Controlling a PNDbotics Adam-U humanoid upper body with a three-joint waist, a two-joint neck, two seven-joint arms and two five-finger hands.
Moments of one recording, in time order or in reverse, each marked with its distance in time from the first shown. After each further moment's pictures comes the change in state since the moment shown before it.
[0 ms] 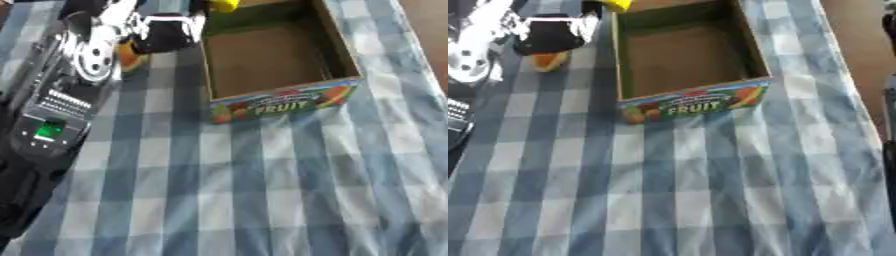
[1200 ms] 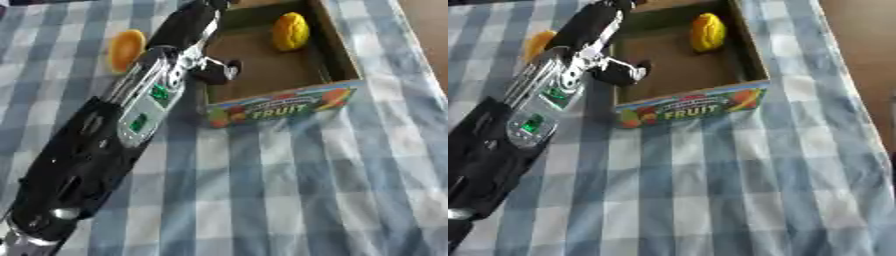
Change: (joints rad) left arm -0.047 -0.112 -0.012 0.312 -0.142 -0.132 -0.026; right arm -0.033 0.020 0.032 0.000 -0.031 0.006 0.053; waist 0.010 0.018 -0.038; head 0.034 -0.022
